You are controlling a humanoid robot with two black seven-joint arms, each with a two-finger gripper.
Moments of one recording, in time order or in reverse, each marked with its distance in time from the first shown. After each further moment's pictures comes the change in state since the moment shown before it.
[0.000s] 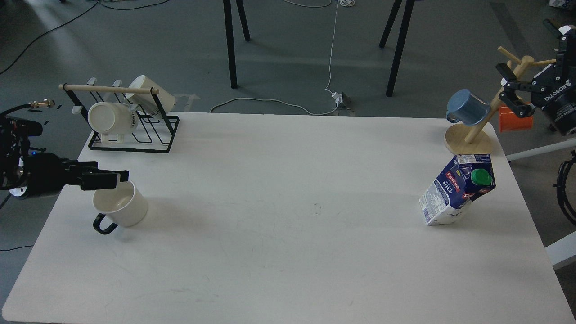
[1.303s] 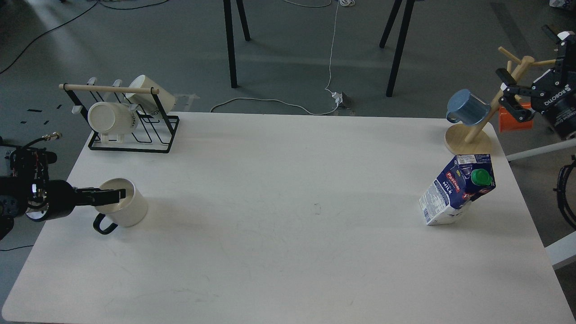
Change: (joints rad) left arm -0.009 -0.272 0.072 0.457 0.002 0.106 0.000; right arm -0.017 -0.002 0.003 0.003 0.000 0.000 0.000
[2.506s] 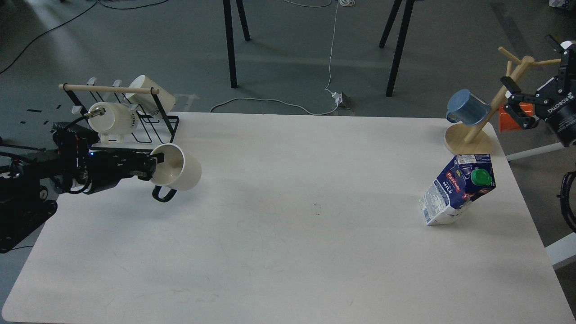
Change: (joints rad) left arm -0.136 -0.040 0.134 -0.271 -0.002 0.217 0.000; right arm -0.019 0.023 0.005 -0.066 0.000 0.000 -0.001
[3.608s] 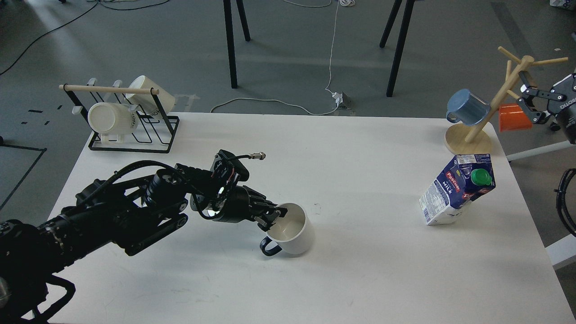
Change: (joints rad) left arm -0.094 -0.445 0.168 0.045 0.195 -0.210 0.000; right arm -0.004 0.061 0.063 -0.103 0.058 0.000 0.000
